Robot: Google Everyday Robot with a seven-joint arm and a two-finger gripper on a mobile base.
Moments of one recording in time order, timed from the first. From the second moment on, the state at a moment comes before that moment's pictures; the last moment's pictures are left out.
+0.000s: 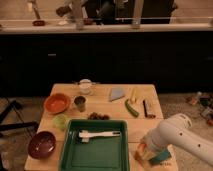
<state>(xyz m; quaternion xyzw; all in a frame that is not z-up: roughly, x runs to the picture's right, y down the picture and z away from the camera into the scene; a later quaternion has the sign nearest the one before) 0.199 0.286 0.706 -0.32 -0.10 0.08 0.94</state>
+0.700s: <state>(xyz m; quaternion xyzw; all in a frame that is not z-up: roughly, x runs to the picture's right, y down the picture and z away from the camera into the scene) 0.174 0.199 0.643 -0.26 -0.10 0.03 0.96</state>
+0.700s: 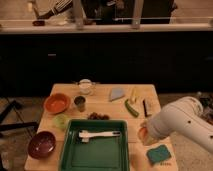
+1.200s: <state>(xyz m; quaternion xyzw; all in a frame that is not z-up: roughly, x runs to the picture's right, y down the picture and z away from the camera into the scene) 0.085 0.161 0.623 -0.24 -0.13 -0.04 0.96</state>
